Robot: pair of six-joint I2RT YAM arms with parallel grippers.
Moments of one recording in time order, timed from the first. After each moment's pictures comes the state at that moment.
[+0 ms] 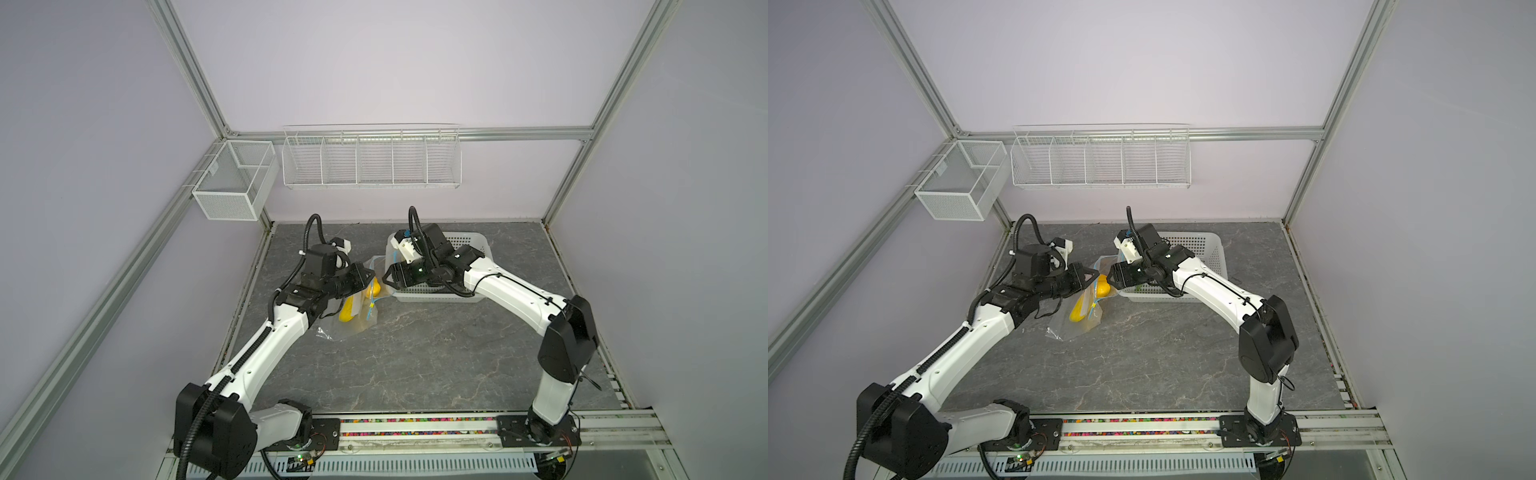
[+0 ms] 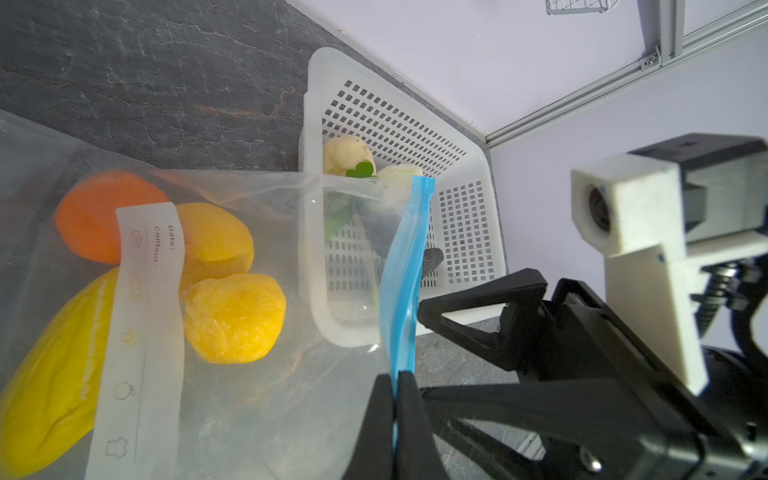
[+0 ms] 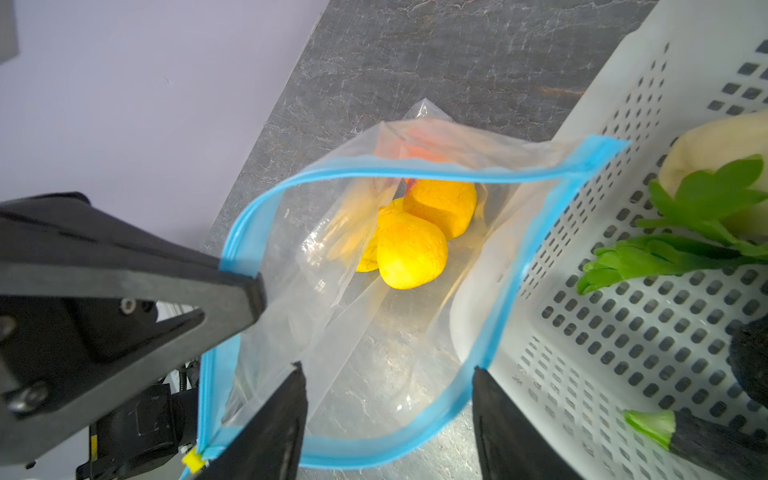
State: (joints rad) left arm -0.39 1.23 0.99 -0.32 0.40 -0.71; right arm 0.74 1.82 1.63 -0.61 -0.34 0.36
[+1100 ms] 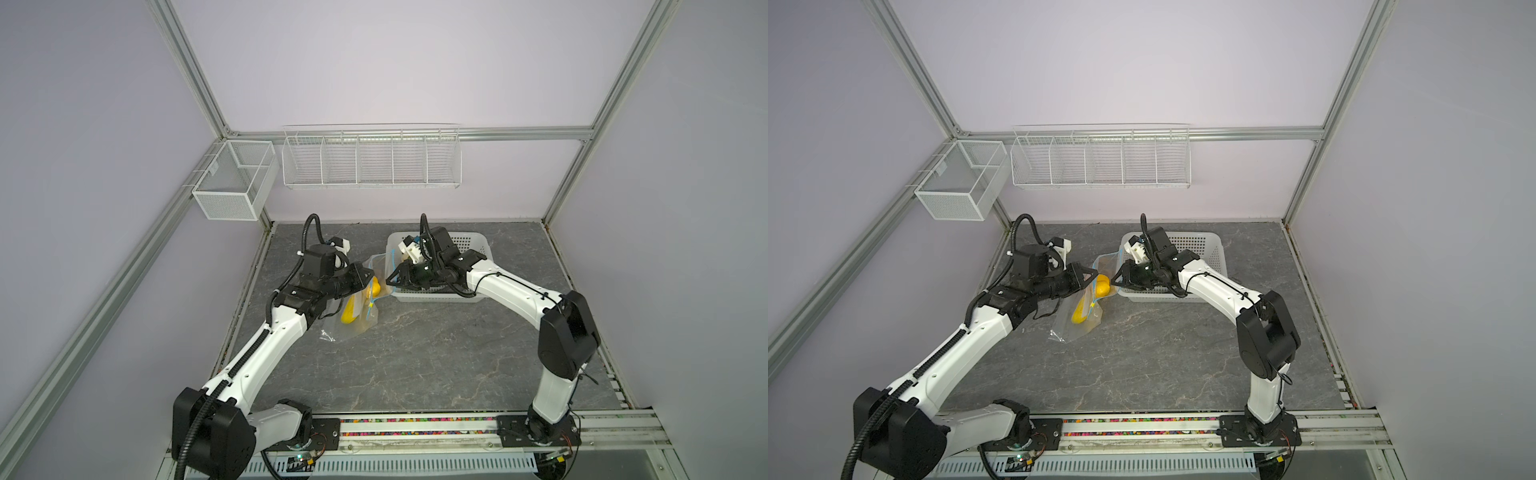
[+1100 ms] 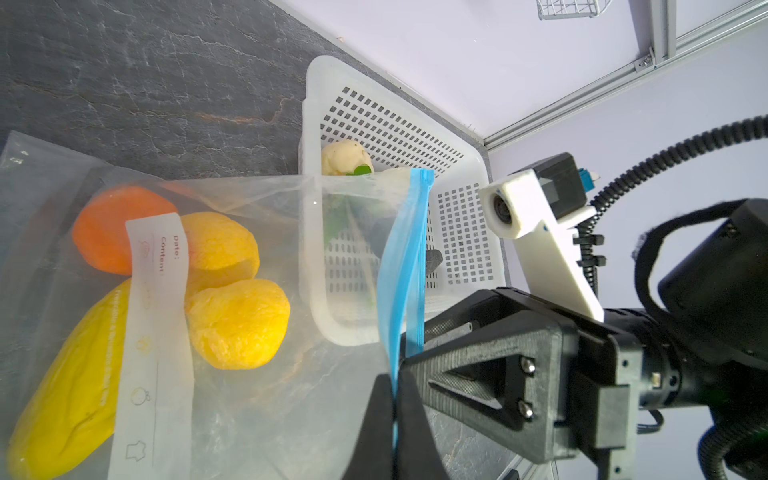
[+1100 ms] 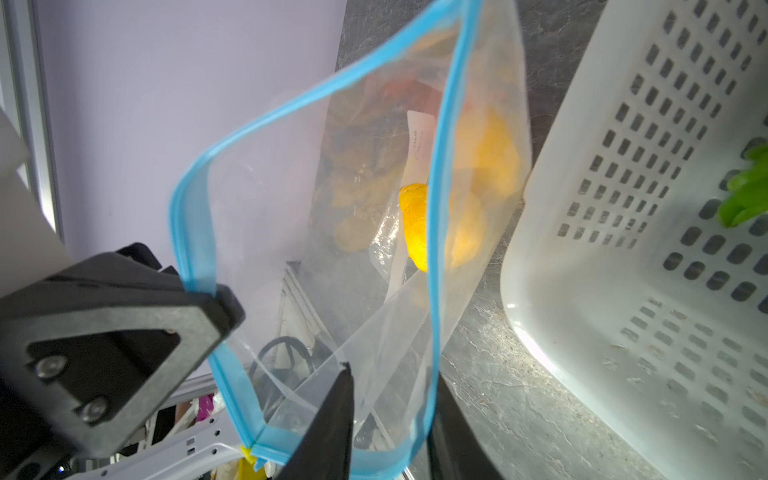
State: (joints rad) left arm -0.38 1.22 0.99 -0.32 0.39 -0.70; right arm 0.67 1.85 1.51 -0.44 -0.64 0.68
